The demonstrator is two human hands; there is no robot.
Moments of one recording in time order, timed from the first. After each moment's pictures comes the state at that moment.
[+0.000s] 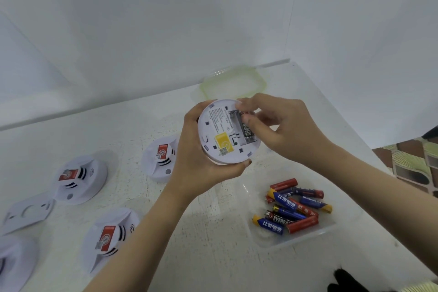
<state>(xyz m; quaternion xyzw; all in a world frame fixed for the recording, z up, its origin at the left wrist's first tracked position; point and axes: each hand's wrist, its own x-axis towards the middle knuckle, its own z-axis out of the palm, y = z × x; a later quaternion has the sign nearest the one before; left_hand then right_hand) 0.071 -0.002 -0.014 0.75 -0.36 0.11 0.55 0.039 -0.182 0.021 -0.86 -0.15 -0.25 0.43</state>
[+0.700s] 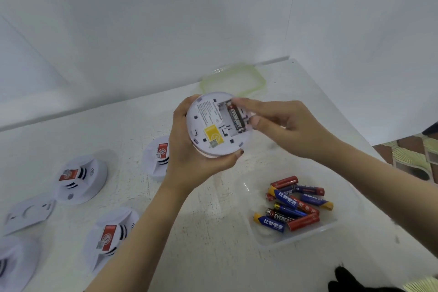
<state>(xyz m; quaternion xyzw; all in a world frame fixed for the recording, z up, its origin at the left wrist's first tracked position) 0.081 0.003 -0.015 0.74 -0.33 0.14 0.57 0.036 -0.191 0.019 -0.82 -0.18 -0.12 0.53</state>
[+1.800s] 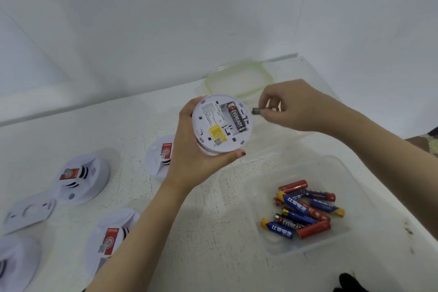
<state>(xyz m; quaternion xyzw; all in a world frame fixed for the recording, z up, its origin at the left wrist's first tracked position) 0.098 0.011 -0.031 0.77 -0.30 0.10 0.56 0.079 -0.213 0.035 -0.97 -0.04 -0.01 0.25</state>
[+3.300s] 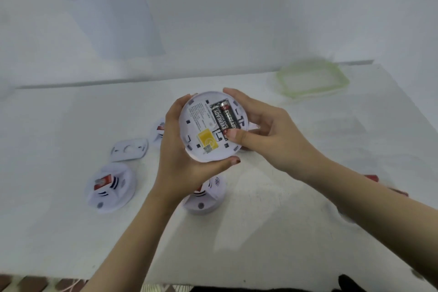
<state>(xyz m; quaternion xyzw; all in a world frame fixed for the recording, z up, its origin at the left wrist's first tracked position) 0.021 0.161 0.014 0.79 -0.24 0.19 0.53 0.020 -0.014 0.044 -0.69 -0.16 0.05 0.71</state>
